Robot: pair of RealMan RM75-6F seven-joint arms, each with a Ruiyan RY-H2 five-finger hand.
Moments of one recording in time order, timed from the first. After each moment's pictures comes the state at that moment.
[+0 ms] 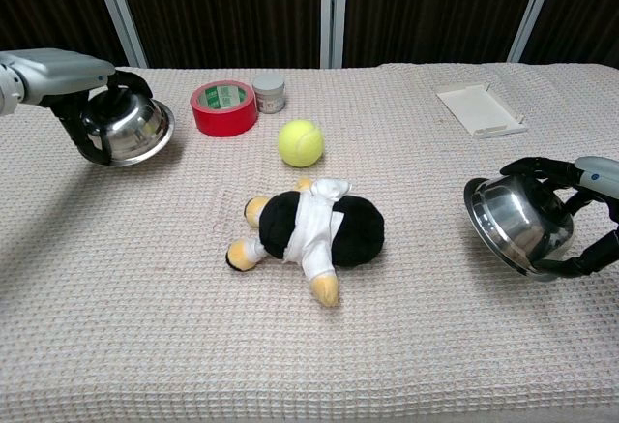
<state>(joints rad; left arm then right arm) -0.81 -1.56 -0.10 -0.98 1.23 0.69 0.06 0.43 -1.39 0.00 -1.70 -1.15 1.05 -0.09</state>
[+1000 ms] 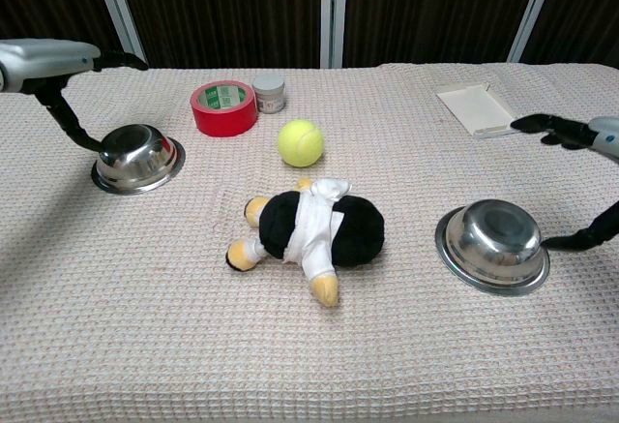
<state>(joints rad) -0.75 -1.47 -0.13 -1.14 1.20 0.79 0.00 0.39 -1.36 0.04 -1.74 -1.21 1.14 -0.09</state>
